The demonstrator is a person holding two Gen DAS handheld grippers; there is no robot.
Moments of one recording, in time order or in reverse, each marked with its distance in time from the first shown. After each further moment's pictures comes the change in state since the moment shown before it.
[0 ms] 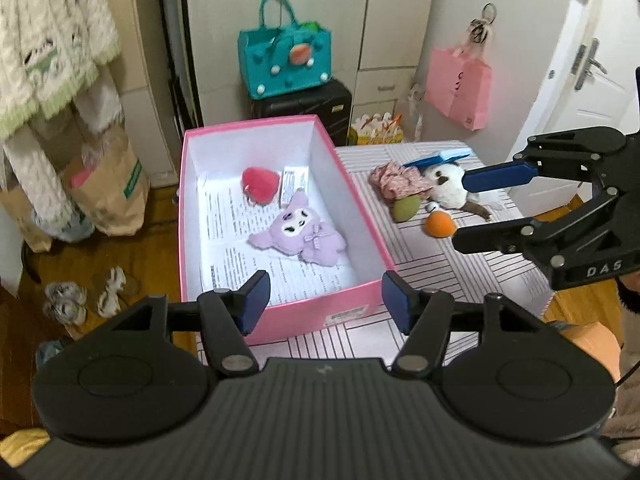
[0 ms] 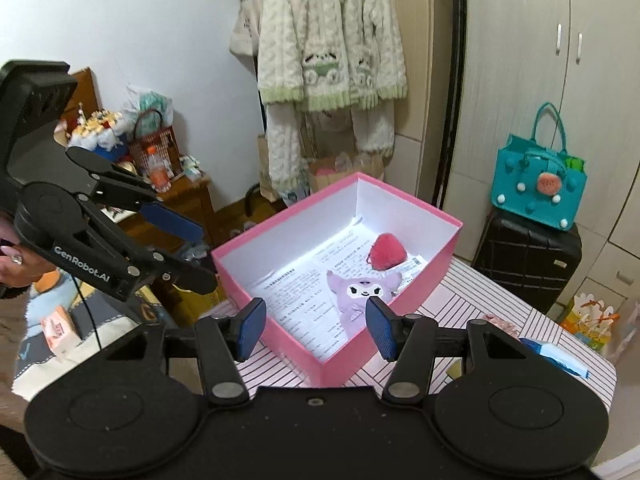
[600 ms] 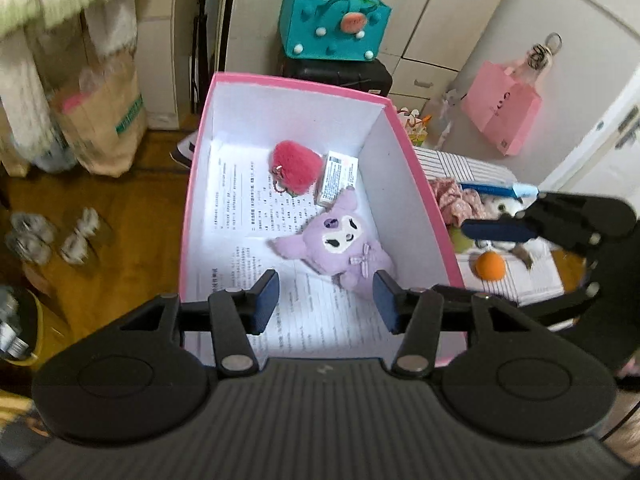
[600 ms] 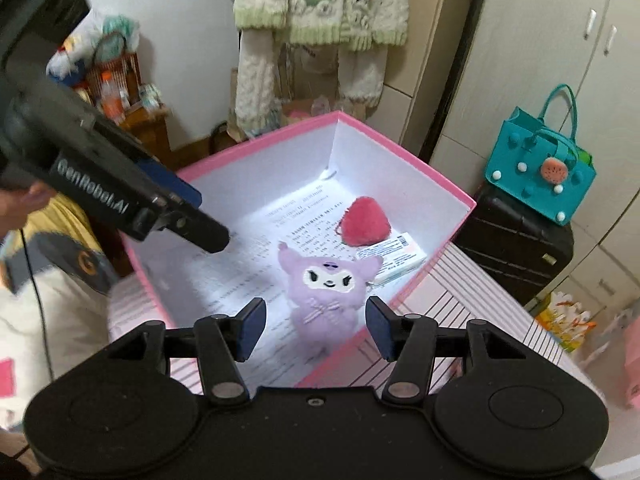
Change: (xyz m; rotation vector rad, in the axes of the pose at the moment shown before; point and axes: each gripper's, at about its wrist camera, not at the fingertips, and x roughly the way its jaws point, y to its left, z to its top) left arm 0.109 0.077 0.020 -0.237 0.077 -0.055; right arm 0.120 -0.015 0.015 -0.088 0.179 -0.103
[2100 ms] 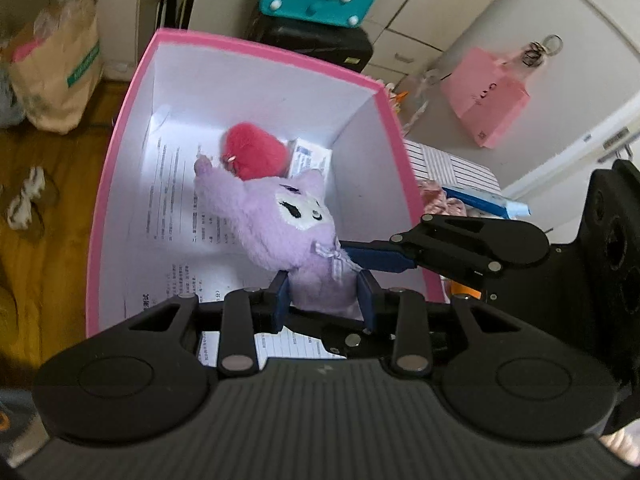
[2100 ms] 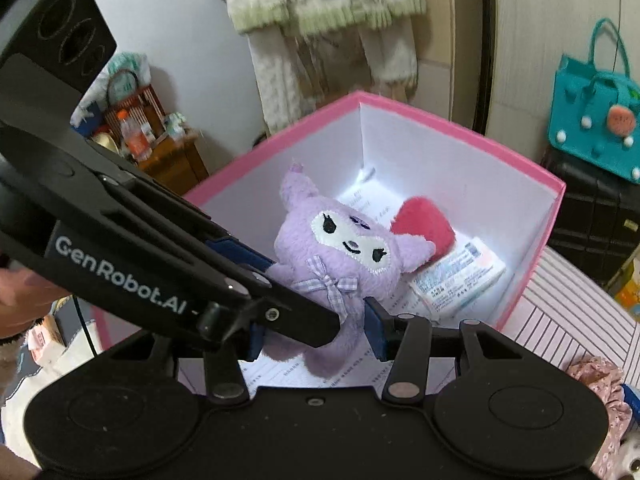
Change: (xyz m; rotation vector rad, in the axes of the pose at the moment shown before) left arm 0.071 0.011 0.042 -0.101 0.132 -0.152; right arm 0.102 -0.030 0.024 0.144 0.032 0.226
